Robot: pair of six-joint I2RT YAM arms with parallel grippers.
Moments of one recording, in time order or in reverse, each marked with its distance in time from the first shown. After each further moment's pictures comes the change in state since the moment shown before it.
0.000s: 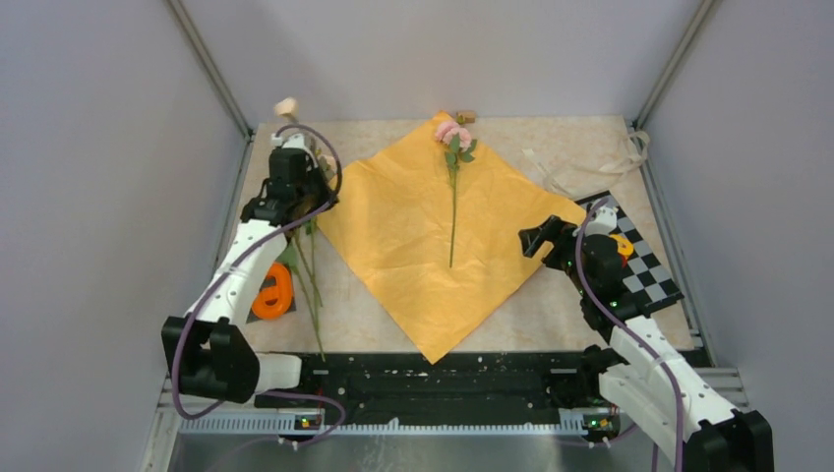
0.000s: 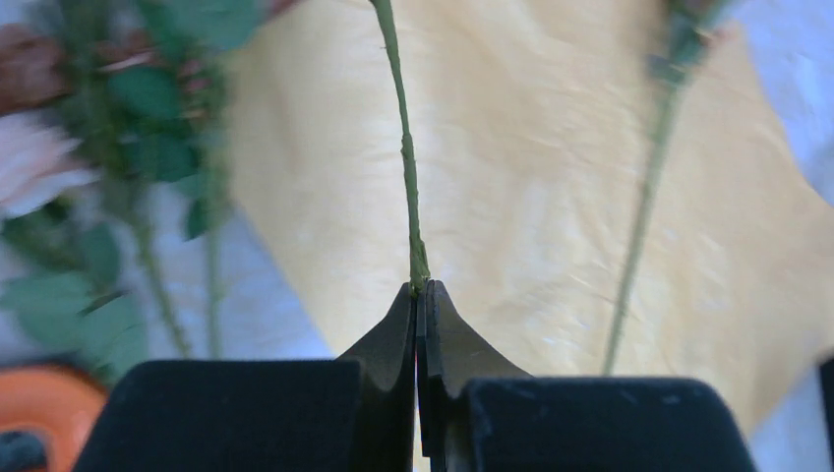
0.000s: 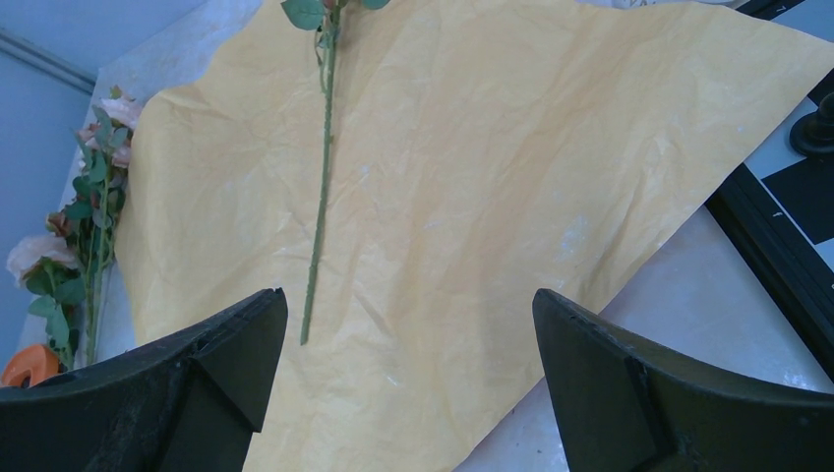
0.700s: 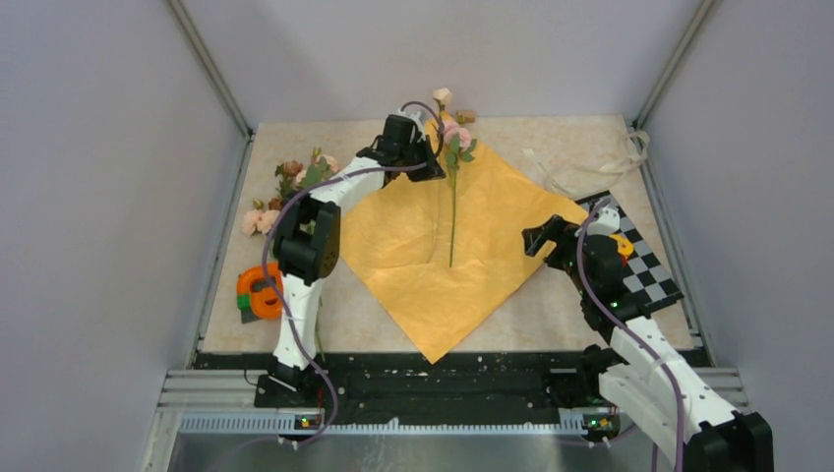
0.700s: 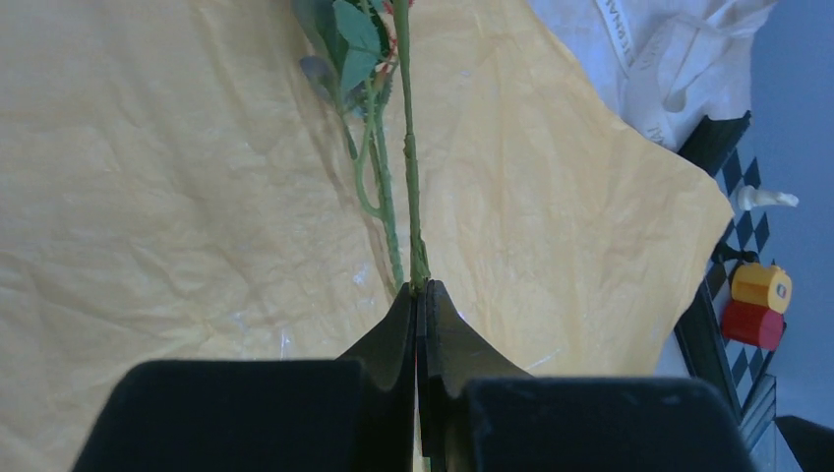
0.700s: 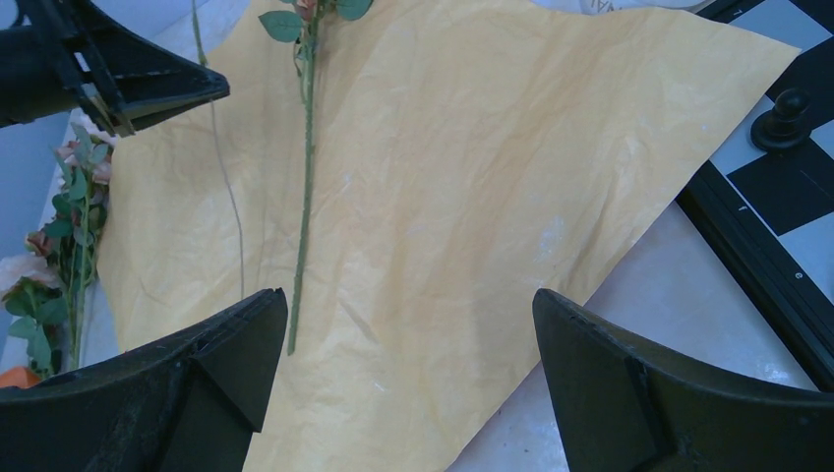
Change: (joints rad) left arm -0.326 0.867 0.676 0.222 0.386 -0.096; right arm 0.000 -0.010 0.000 -0.019 0.048 0.004
